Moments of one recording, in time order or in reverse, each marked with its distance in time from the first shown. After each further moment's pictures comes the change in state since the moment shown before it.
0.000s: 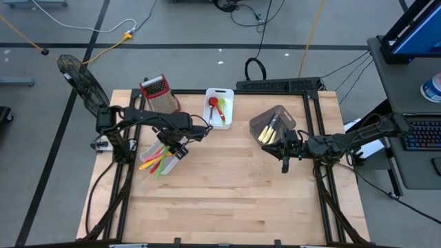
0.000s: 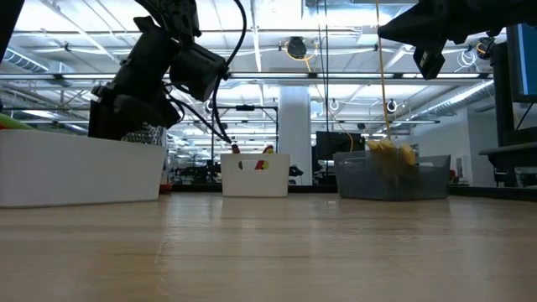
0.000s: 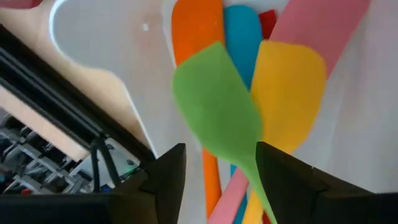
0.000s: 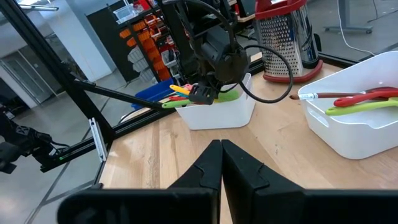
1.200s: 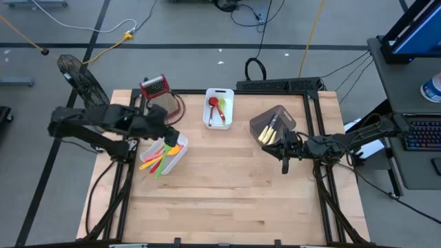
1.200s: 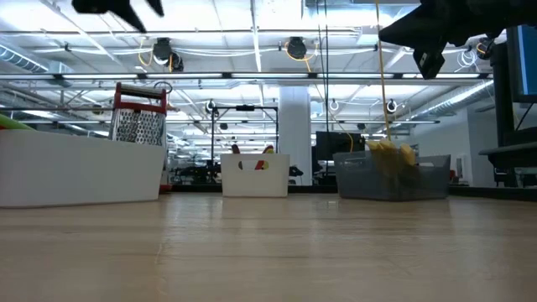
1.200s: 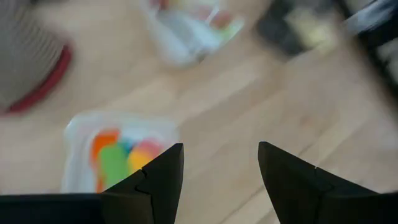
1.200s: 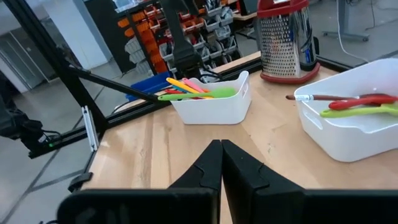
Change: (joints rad) left arm -0.260 -0.598 0.161 0.264 -0.313 -0.424; right arm 0.001 -0.002 0.000 -0.022 -0.001 -0.053
